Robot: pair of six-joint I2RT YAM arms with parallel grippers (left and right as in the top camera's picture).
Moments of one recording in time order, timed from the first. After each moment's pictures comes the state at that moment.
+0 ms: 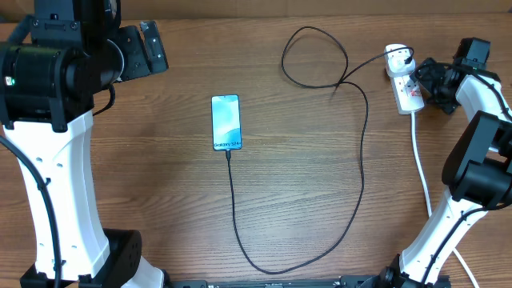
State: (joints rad) left arm -0.10 1.75 2.51 -1.62 -0.10 -0.32; right arm -0.37 2.27 1.70 -0.50 -0.09 0.44
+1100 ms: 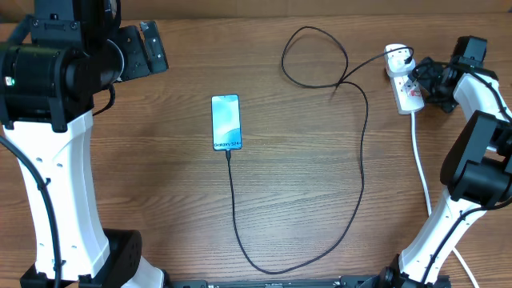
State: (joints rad) left arm -0.10 1.75 2.51 -1.62 -0.10 -0.32; right arm -0.35 2.27 1.70 -0.52 -0.06 0.43
